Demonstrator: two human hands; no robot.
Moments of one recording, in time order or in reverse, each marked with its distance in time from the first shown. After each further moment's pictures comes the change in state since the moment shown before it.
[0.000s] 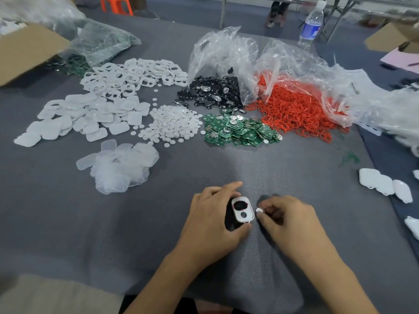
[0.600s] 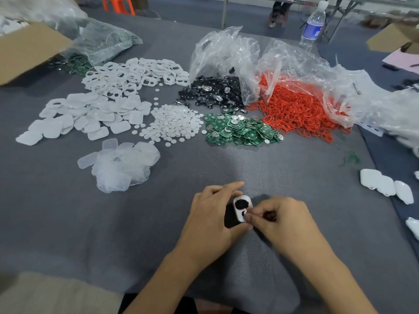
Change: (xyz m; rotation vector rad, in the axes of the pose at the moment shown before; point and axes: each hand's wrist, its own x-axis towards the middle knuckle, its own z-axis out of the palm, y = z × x) left_hand -0.001 0.001 -0.004 -0.058 0.014 0.013; right_hand 0.001 -0.020 -0.001 0.142 -0.093 0.054
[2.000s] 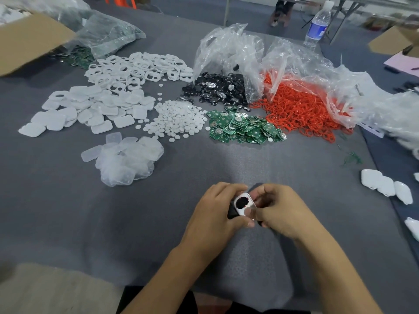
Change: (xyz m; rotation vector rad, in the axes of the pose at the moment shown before) left_hand 0.002 -0.001 0.003 -0.180 0.017 -0.006; right_hand 0.022 -0.015 -0.002 0.191 -0.213 0.313
